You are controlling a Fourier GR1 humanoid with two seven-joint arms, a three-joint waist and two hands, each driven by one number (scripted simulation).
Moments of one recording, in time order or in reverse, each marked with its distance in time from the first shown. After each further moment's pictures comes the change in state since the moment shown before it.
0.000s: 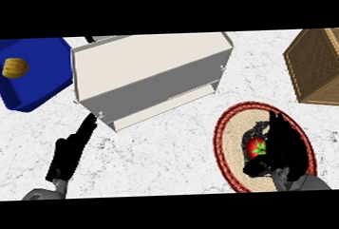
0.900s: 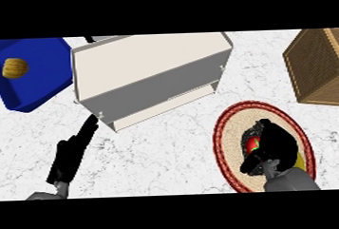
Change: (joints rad) left arm 0.028 -0.034 0.025 -0.048 -0.048 -0.014 0.034; right arm 0.007 0.167 -0.153 0.182 0.126 0.080 -0.112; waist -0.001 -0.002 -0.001
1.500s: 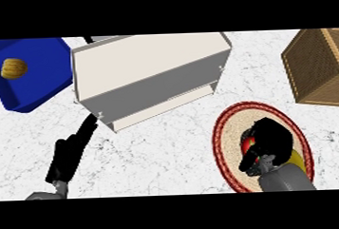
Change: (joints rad) left arm 0.005 -0.038 0.057 -0.013 -0.046 -0.049 0.017; right arm -0.023 0.063 -0.055 0.059 0.136 0.013 -0.087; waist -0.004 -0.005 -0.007
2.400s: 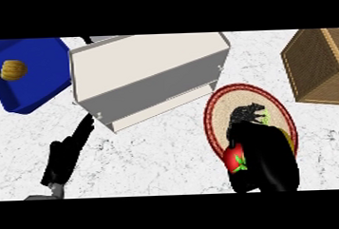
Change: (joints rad) left arm 0.022 -0.007 0.036 -0.016 -0.012 -0.026 0.004; right arm 0.027 -0.040 0.204 -0.552 0.017 0.271 -0.168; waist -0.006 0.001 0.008
